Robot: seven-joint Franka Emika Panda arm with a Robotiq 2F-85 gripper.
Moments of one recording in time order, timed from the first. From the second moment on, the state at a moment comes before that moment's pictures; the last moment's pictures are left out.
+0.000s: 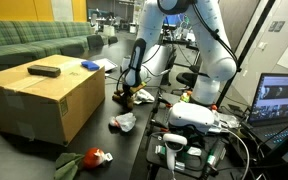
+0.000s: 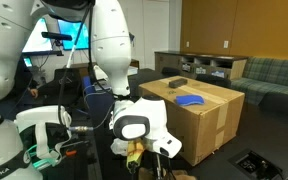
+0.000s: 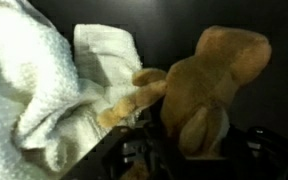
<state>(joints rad) -0.01 0.62 -0.15 -2.43 0.04 3.06 0.15</state>
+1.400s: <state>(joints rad) 1.20 0.35 -1.26 -2.47 -0.39 2.82 0.73</state>
